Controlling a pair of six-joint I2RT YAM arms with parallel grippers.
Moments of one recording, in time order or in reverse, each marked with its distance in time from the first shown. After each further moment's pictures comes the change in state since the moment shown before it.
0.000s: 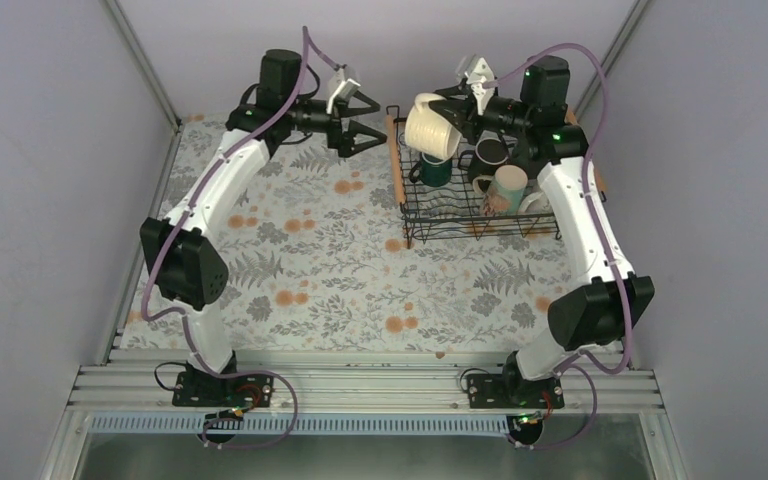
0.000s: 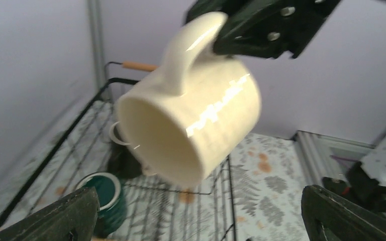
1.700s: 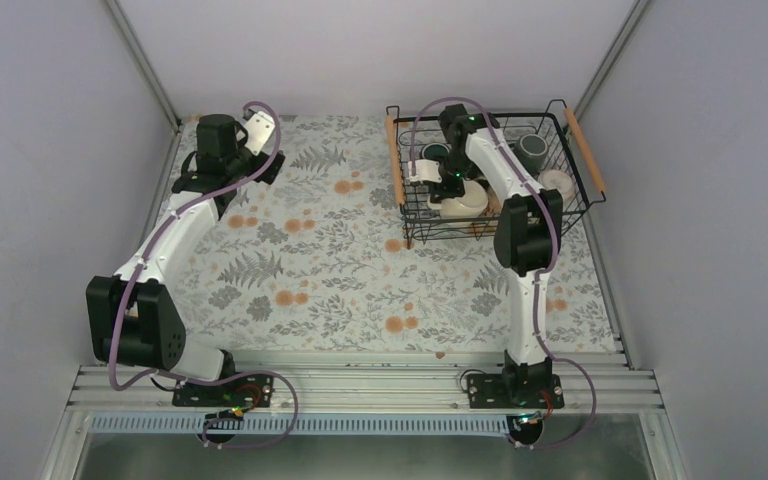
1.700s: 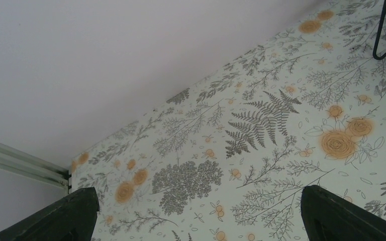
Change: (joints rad) left arm 0.215 -0.412 -0.717 0.237 -1.020 0.233; right arm 0.095 0.654 0.314 -0.803 0.587 -0.872
